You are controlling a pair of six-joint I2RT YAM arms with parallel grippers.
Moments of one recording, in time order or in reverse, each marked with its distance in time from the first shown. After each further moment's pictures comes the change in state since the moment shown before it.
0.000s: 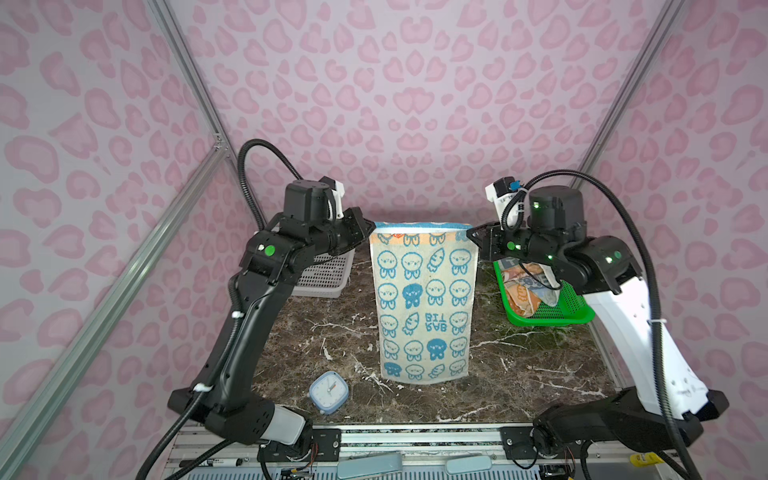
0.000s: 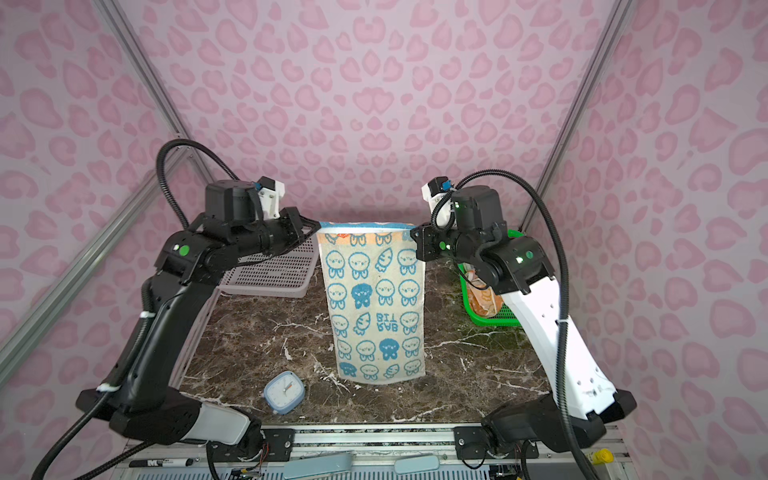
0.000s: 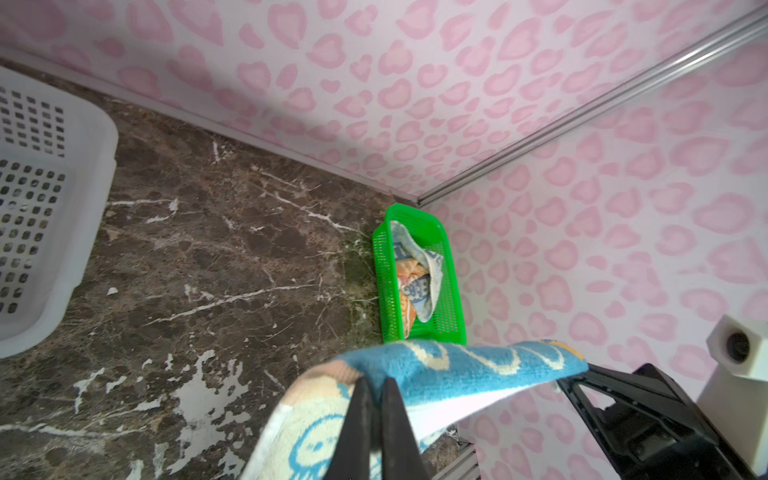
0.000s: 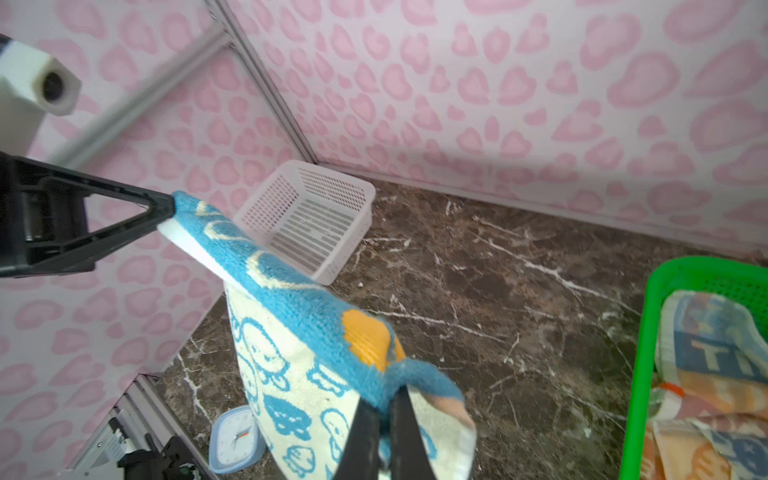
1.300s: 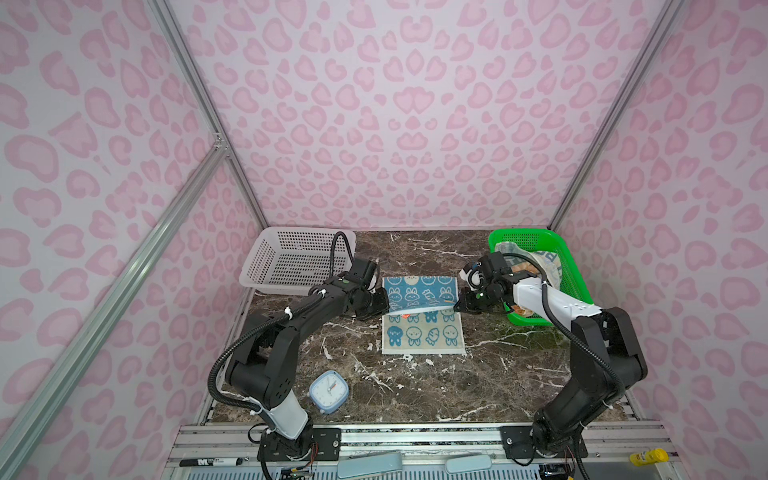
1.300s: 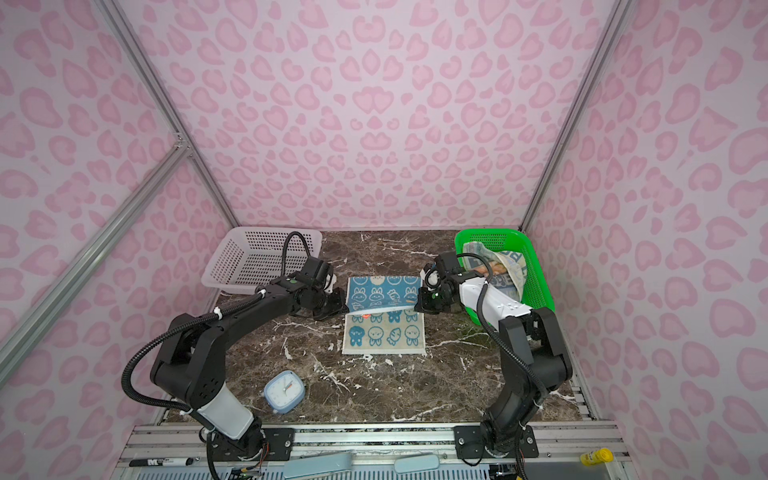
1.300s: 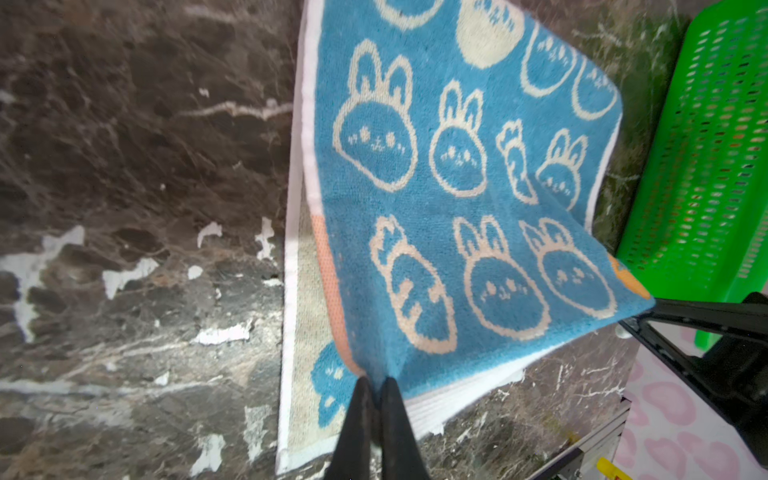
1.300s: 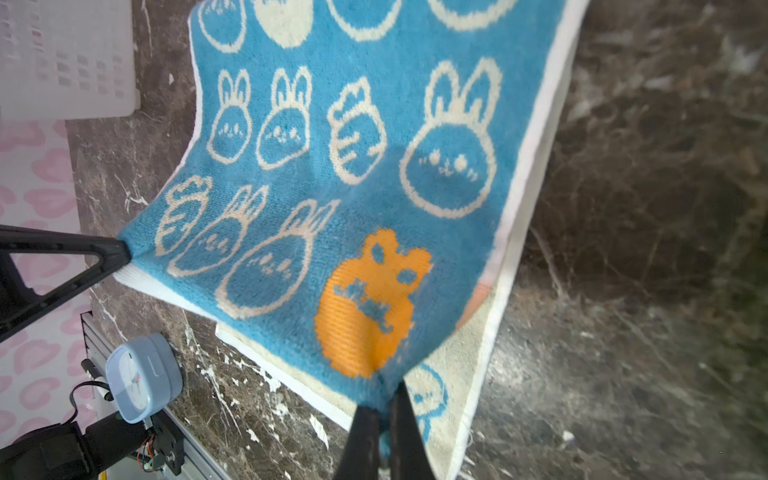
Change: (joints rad) left arm -0.069 0.139 -0.861 0.433 0.029 0.029; right arm -0.166 0.207 -0.807 0.400 -0.257 0.049
